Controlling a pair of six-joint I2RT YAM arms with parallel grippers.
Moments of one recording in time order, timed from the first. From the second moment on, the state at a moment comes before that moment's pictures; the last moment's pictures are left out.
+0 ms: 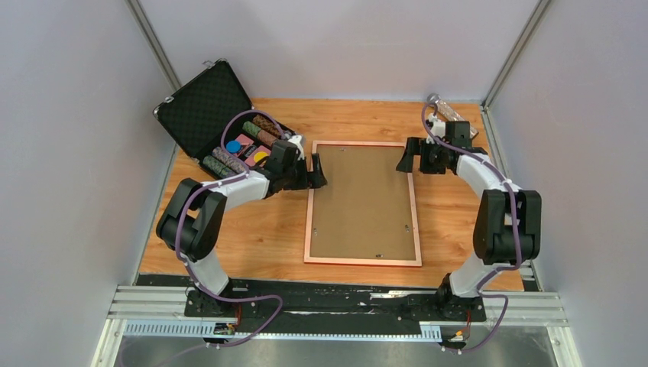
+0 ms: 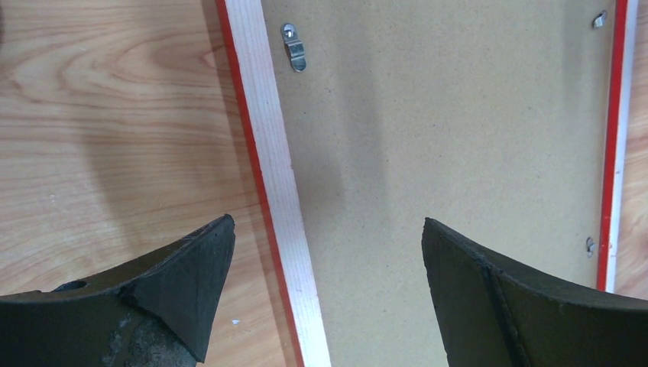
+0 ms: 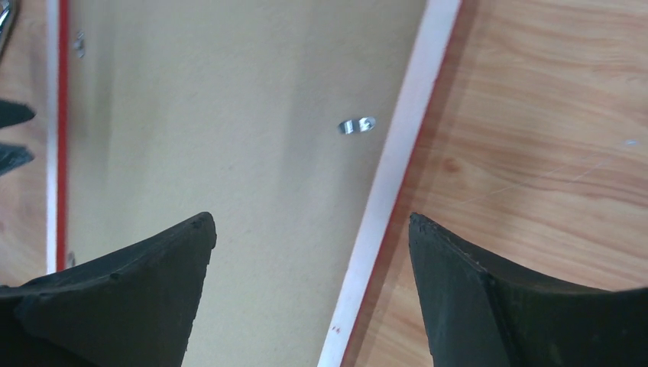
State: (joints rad) left arm -0.49 1.72 0.98 0.01 0.17 -0.53; right arm -0.03 1.63 1.10 -0.36 -0.50 0.04
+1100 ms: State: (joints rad) left arm -0.49 1.80 0.99 -0.01 0.15 -0.46; right arm -0.01 1.83 1.22 -0.34 -0.35 0.12
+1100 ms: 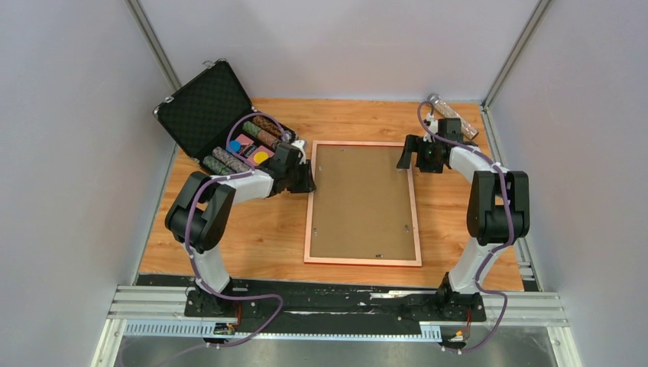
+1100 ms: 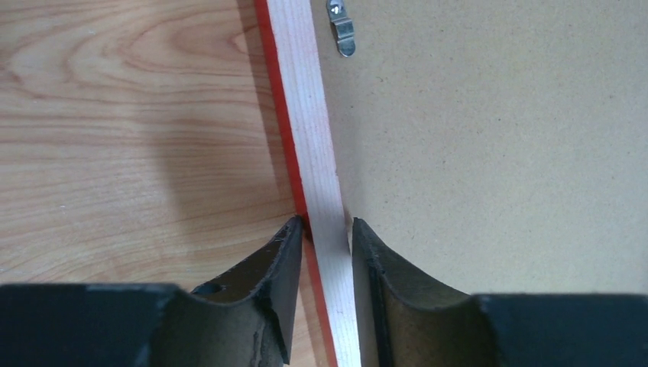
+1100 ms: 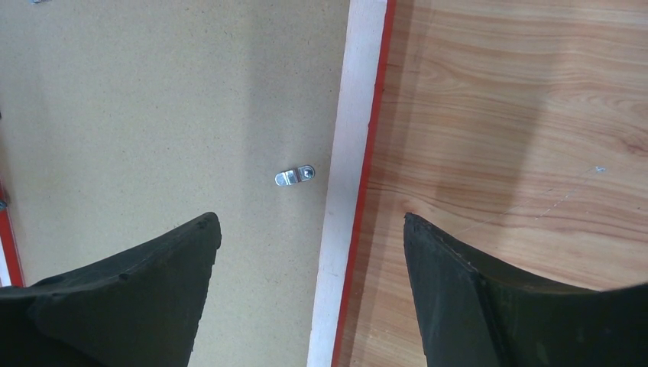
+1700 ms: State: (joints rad) left arm -0.49 1.80 0.99 -0.02 0.13 -0.52; right arm -0.01 1.86 1.22 -0.33 -0.35 0.12
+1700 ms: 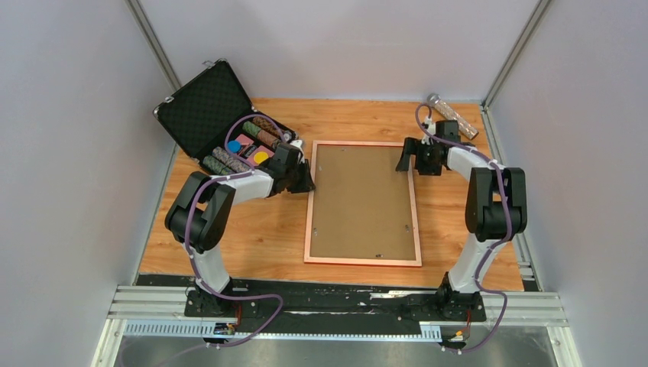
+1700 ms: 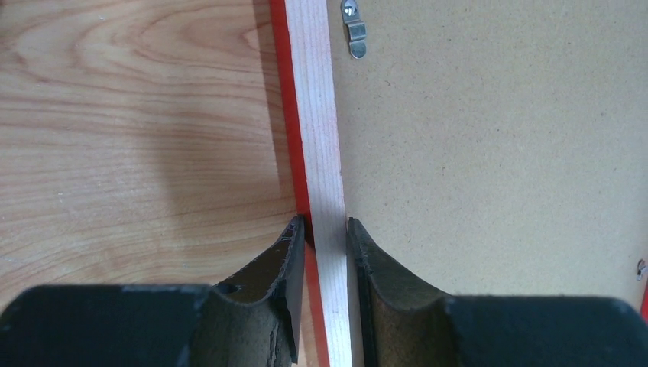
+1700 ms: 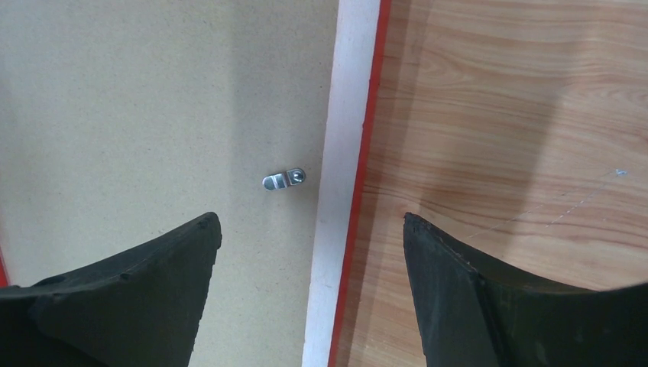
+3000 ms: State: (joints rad) left arm -0.49 1.80 0.98 0.00 0.12 -0.55; right arm 0.05 1.96 1.30 -0.32 -0.17 0.07
